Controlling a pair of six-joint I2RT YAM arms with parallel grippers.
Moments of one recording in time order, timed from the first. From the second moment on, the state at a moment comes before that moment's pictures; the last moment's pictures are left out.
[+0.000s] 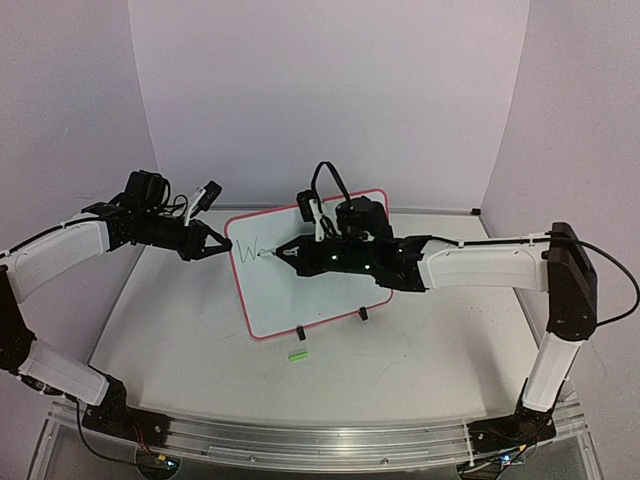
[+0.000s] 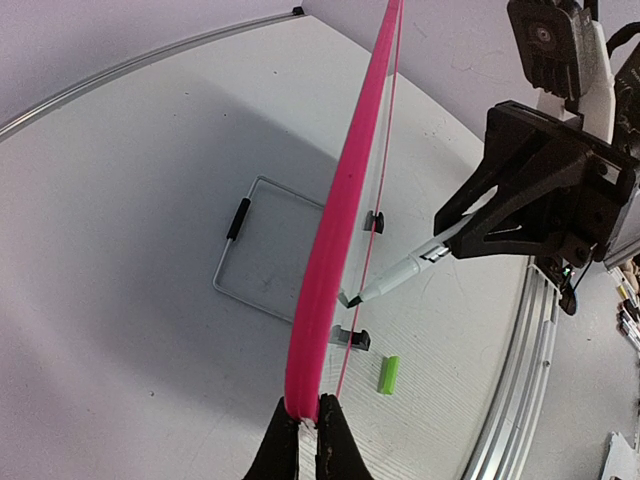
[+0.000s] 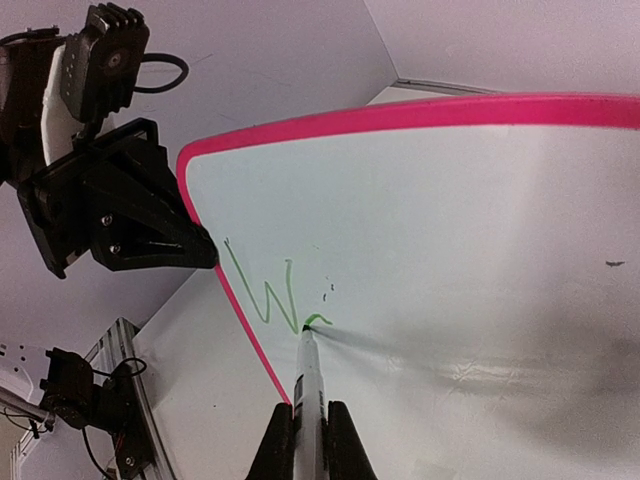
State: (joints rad) left arm -0.34 1.33 1.06 -0.44 0.73 0.14; right arm 0.96 1.84 1.34 0.17 -0.13 0.46
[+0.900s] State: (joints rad) left arm -0.34 1.33 1.06 -0.44 0.73 0.14; right arm 0.96 1.81 1.33 0.14 -0.07 0.44
